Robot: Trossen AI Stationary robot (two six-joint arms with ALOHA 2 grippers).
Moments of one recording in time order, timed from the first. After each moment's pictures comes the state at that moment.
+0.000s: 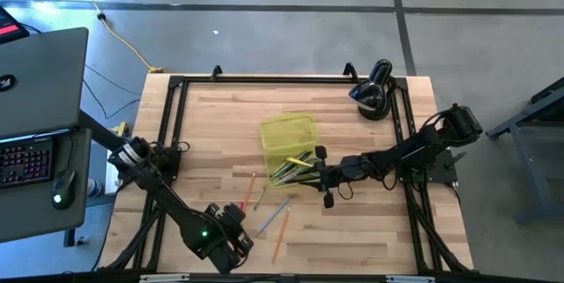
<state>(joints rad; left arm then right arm) -0.81 1.88 1.35 -0.90 -0.45 -1.65 0.27 1.56 0.53 0.78 0.18 -0.16</state>
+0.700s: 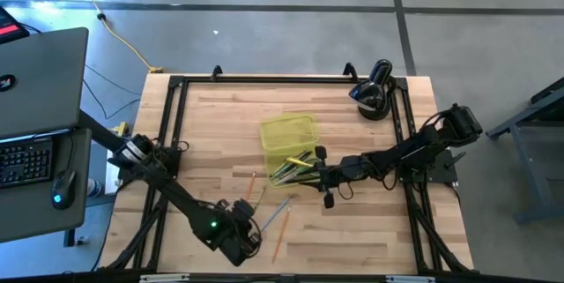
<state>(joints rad) -0.73 1.88 1.35 -0.82 -0.41 -1.54 0.27 1.56 0.53 0.78 0.17 -0.16</state>
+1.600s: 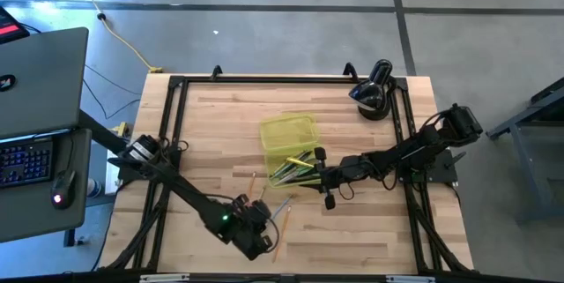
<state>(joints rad) -0.65 1.93 1.36 -0.62 -0.45 -1.15 0.27 1.56 0.53 0.78 0.14 -0.15</state>
